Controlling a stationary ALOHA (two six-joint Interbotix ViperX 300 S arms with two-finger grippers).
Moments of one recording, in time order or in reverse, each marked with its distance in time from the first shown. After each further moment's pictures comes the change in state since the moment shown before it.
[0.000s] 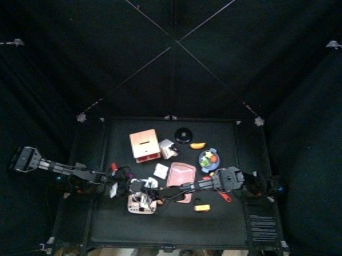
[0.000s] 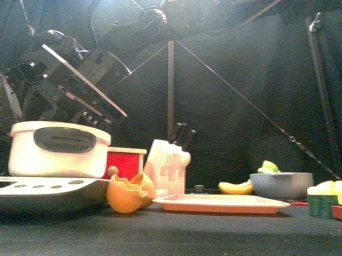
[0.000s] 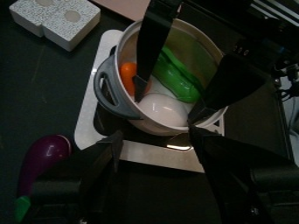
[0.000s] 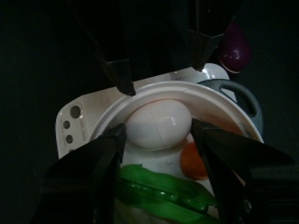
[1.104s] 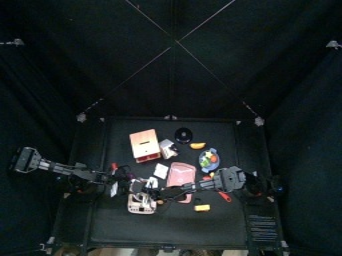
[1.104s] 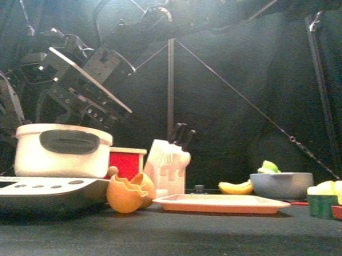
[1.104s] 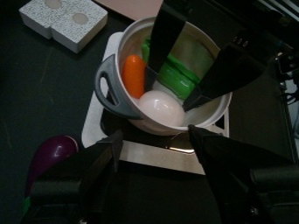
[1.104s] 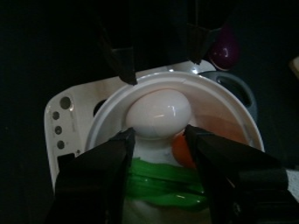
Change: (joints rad) left arm 0.020 0.003 -0.002 0.006 0.002 0.002; right arm 0.002 -0.028 0.038 -0.052 -0.044 -0.002
